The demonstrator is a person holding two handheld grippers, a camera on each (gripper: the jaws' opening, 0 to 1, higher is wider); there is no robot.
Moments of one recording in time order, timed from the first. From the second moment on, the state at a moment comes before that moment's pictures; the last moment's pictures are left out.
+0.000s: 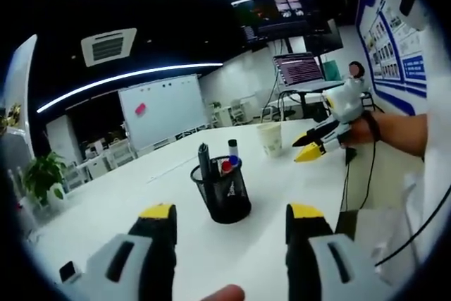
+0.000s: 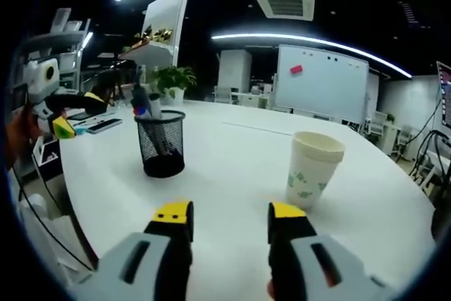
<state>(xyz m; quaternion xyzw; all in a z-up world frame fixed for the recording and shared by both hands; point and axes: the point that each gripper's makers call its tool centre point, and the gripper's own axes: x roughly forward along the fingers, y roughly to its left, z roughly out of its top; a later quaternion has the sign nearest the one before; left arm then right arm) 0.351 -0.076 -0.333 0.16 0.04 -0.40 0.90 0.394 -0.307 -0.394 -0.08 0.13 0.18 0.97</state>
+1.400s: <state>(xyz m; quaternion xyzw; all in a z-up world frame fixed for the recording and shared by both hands) 0.352 -0.081 -0.321 0.13 0.03 -0.41 0.90 0.405 -0.354 -0.413 -0.06 0.16 0.11 0.98</state>
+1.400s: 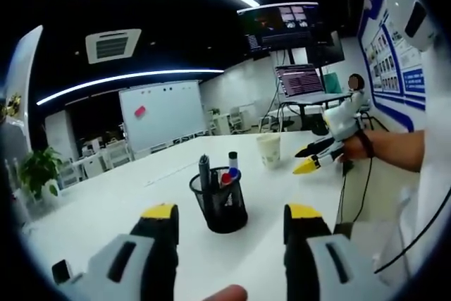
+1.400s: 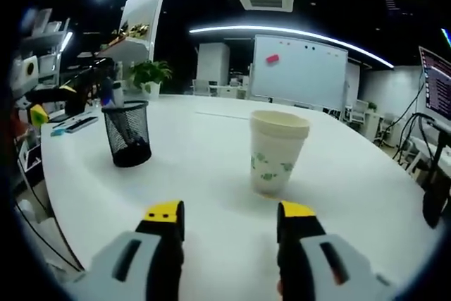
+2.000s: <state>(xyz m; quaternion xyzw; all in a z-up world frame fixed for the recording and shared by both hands) 0.349 -0.080 -0.318 0.13 0.03 -0.41 0.90 0.409 -0.378 -0.413 -0.05 0.15 0.07 0.99</state>
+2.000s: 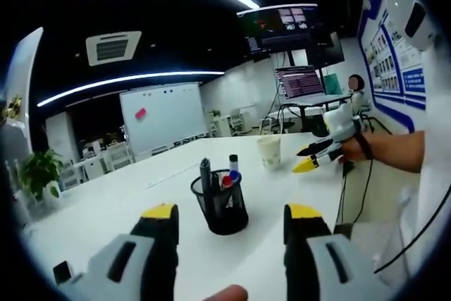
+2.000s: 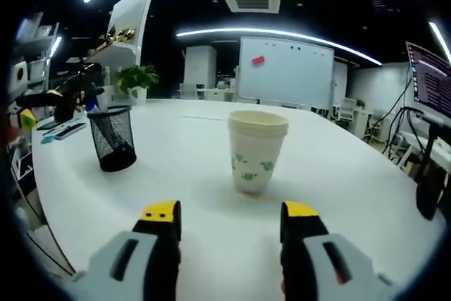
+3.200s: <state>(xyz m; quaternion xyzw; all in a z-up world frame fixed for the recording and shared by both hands) 0.351 -0.081 -0.322 0.12 0.03 -0.41 0.90 0.436 -0.380 -0.413 -0.07 0.12 0.05 0.99</state>
